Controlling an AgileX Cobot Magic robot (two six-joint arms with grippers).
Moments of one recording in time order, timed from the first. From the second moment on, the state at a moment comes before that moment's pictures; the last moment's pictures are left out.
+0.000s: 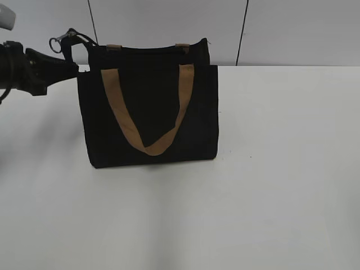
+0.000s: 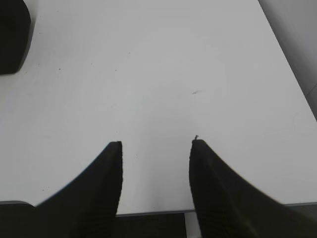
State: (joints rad) left arm 0.06 1.75 -0.90 1.39 -0.90 -0.87; right arm 0.00 -0.01 -0.47 -0.01 1.10 -0.01
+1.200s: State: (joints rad) left arm 0.06 1.46 -0.90 1.46 -0.89 -0.98; right arm 0.00 -0.01 -0.47 -0.01 1.10 -0.01
